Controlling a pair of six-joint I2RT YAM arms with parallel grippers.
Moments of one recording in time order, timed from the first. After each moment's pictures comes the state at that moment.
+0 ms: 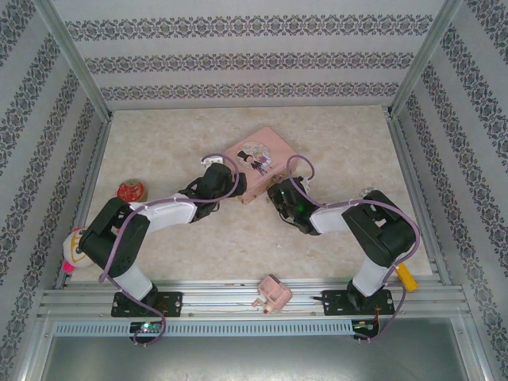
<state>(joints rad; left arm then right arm) -0.57 1.64 0.85 0.11 -0.29 -0.58 0.60 1.72 0.63 0.47 0.11 1.43</state>
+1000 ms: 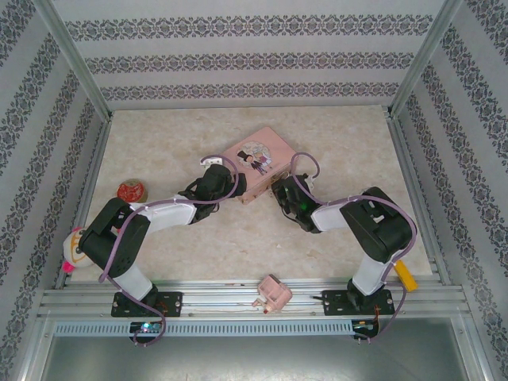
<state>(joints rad) -0.57 1.64 0.83 0.14 -0.29 -0.58 0.56 1.76 0.63 0.55 0.12 1.44</state>
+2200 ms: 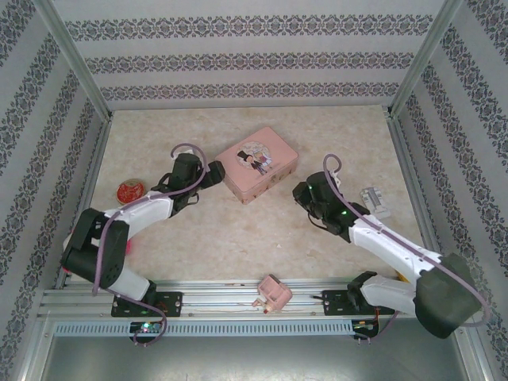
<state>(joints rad) -0.35 1.49 0.80 0.07 -0.05 -0.70 0.52 1.13 0.68 -0.30 0.13 1.11</state>
